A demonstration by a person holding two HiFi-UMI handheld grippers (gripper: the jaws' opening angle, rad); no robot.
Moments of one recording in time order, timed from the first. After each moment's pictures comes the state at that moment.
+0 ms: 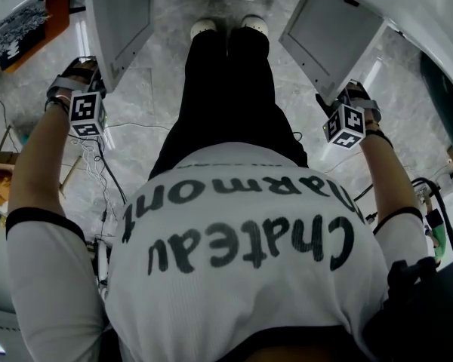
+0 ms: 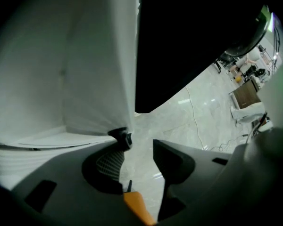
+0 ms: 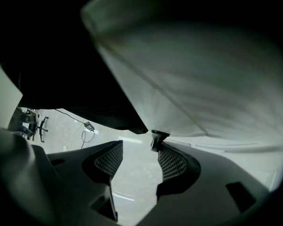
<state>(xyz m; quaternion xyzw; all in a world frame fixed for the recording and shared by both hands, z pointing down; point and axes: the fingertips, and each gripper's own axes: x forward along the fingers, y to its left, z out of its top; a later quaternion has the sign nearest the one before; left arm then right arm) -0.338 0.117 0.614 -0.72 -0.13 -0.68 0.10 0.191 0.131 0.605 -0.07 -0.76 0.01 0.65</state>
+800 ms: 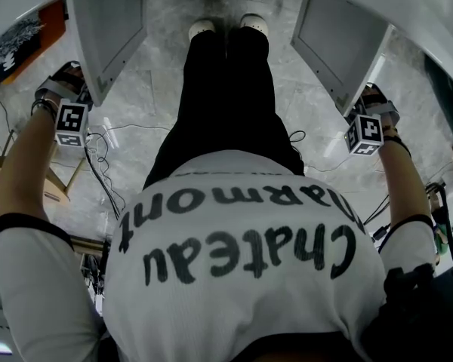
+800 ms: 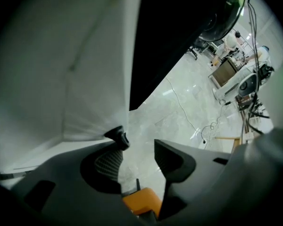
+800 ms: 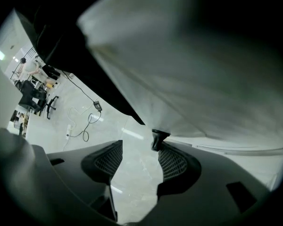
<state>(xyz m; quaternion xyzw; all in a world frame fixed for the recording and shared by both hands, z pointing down) -0.355 0.114 0.608 -0.69 -0.26 -0.65 0.16 0.248 0.134 0.604 -0.16 -0.74 -0.05 0.65</state>
